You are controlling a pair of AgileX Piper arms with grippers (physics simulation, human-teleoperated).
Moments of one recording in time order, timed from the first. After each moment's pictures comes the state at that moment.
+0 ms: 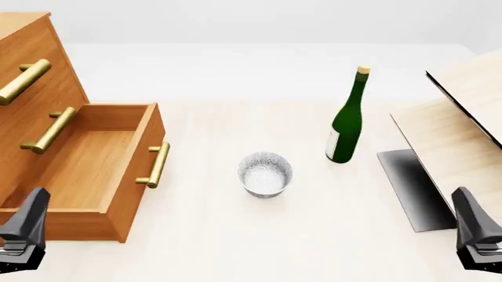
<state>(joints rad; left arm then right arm) 0.00 0.00 0.00 0.00 0.00 0.00 0.00 0.00 0.00 0.00</state>
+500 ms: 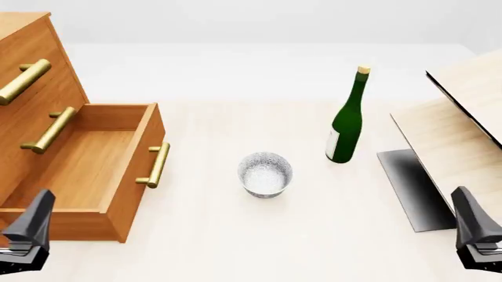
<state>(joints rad) -0.01 0.02 0.00 0.01 0.02 0.00 0.01 0.00 0.00 0.00</state>
